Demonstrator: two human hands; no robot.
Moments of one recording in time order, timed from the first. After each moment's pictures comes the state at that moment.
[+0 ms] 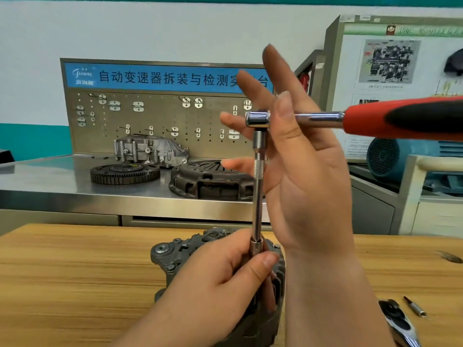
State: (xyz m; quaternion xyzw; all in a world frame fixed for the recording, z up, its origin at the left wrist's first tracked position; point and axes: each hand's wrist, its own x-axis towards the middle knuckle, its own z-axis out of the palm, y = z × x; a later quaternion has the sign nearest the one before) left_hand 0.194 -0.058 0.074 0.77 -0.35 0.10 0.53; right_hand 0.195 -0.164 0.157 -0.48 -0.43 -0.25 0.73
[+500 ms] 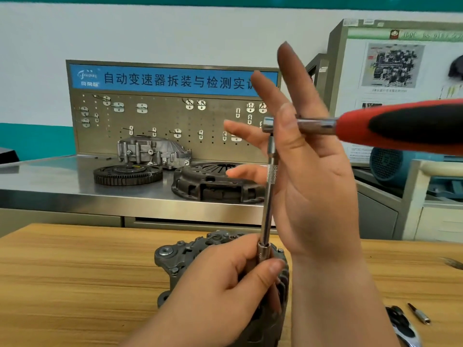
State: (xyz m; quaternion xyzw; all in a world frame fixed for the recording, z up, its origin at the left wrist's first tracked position) left_hand 0.196 -0.057 0.072 0.77 -0.35 0.10 0.53; right_hand 0.195 -0.164 0.158 -0.50 -0.44 -0.25 0.70
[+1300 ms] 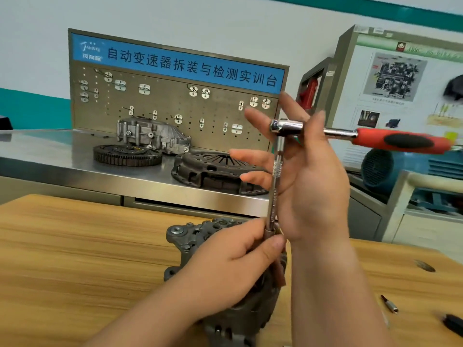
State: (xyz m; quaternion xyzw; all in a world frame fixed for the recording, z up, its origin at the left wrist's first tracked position) left_hand 0.193 -0.055 0.076 0.76 -0.35 0.09 0.54; right_hand 0.194 -0.156 0.158 -0.53 -0.34 -0.18 0.76
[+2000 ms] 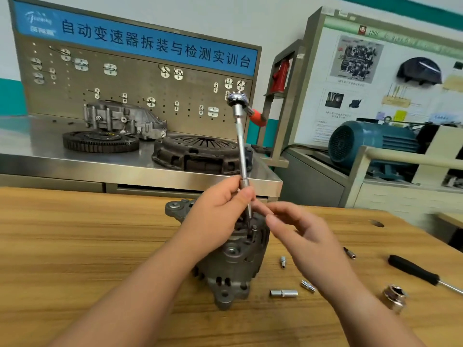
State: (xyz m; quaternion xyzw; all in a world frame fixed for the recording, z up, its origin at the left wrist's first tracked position) left_hand 0.194 -0.046 0.082 0.73 -0.33 0.12 0.59; right_hand 0.135 -0.201 0.073 -0.82 -0.14 -0.21 0.51
